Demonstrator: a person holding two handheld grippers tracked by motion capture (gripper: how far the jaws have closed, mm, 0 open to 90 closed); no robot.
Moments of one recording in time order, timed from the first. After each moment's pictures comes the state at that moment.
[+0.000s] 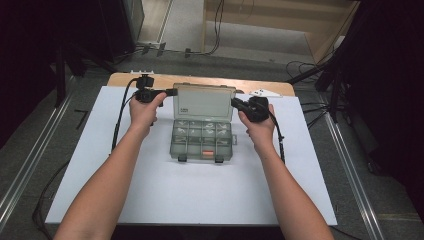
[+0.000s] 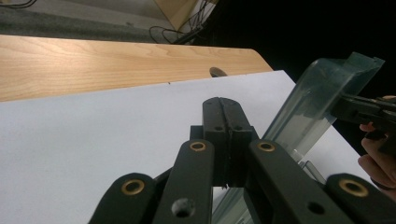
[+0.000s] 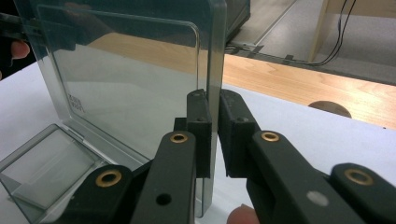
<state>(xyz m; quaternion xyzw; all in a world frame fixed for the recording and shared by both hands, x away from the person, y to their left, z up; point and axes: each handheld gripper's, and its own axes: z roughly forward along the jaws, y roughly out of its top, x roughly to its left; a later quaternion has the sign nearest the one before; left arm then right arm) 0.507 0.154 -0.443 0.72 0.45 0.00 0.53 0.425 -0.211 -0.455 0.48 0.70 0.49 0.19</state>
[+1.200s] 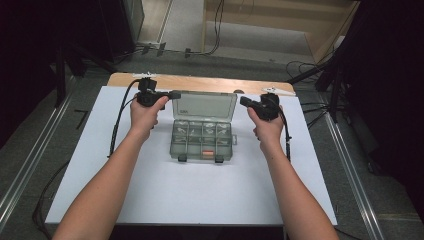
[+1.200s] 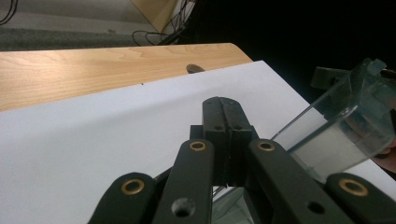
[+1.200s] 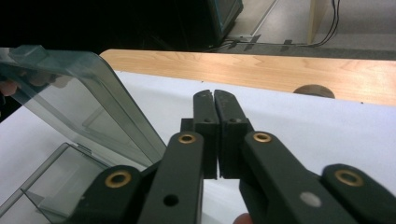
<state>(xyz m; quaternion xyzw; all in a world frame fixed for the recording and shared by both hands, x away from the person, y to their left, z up) 0.489 0.147 -0.435 0.74 0.40 0.00 0.54 0.422 -0.236 -0.444 0.53 0.66 0.50 0.15</state>
